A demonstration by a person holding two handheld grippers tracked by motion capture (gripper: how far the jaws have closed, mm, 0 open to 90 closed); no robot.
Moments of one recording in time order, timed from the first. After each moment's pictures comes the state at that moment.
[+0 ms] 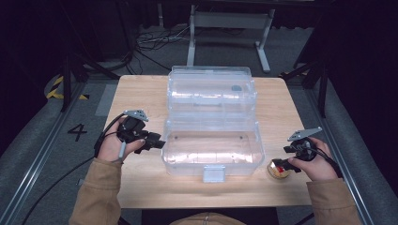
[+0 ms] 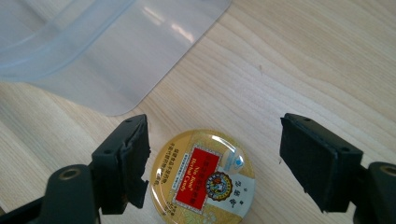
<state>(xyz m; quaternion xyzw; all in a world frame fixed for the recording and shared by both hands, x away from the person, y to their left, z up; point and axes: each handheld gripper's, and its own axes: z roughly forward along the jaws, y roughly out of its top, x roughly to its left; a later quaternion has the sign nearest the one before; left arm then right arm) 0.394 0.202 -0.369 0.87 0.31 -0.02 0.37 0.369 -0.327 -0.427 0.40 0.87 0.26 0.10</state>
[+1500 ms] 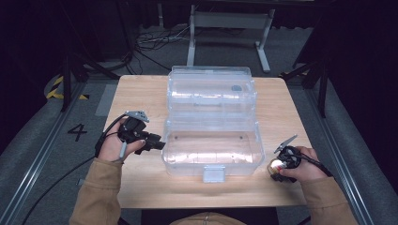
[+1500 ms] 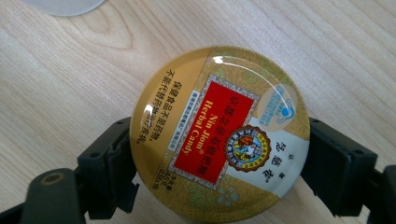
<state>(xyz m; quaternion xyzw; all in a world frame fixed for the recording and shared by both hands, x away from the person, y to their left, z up) 0.397 0.201 -0.375 0.88 0.31 -0.03 0.36 0.374 -0.311 -0.470 0.38 0.92 0.11 0.04</state>
